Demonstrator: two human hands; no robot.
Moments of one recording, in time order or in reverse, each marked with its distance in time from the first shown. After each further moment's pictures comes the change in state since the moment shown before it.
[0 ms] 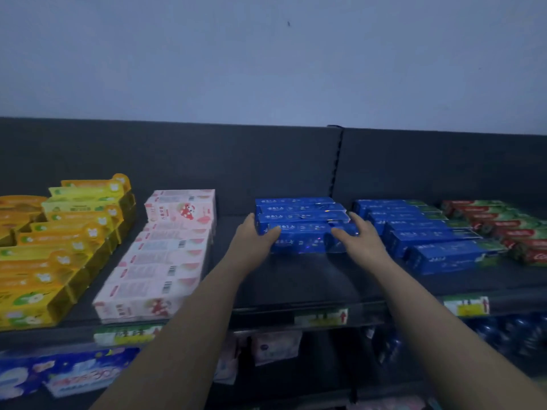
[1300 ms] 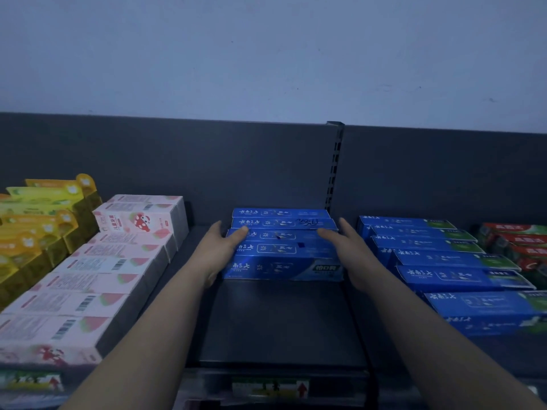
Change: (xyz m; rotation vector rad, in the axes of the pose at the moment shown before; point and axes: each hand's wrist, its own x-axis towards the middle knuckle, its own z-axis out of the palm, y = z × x) left_hand 0.098 -0.037 0.038 -0.295 0.153 -0.213; right_hand 0.120 0.036 0.001 0.394 -0.284 0.081
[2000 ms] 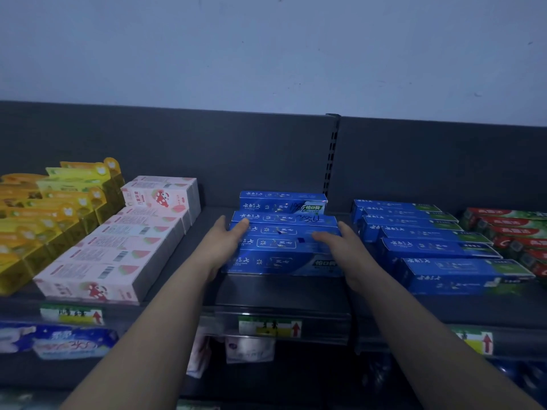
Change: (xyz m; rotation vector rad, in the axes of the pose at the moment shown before) left_hand -0.066 -0.008 -0.007 0.099 0.011 0.016; right_hand -0.072 0.011 0.004 -0.013 -0.018 0.020
